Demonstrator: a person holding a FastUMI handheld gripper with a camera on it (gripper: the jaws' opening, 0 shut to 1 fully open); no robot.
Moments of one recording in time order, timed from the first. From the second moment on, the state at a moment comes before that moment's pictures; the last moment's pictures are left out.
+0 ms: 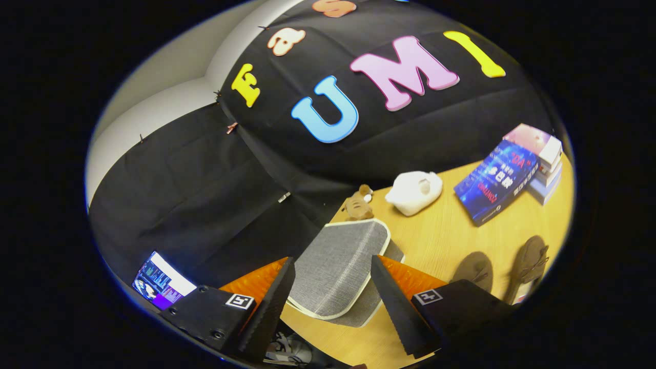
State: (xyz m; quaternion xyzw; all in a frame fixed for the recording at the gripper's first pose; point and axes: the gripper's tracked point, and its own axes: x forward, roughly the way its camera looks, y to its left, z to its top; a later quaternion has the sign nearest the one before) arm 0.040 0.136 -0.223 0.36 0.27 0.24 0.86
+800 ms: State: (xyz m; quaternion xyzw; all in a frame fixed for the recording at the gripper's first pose) arm 0.069 0.195 -0.324 0.60 0.41 0.28 0.63
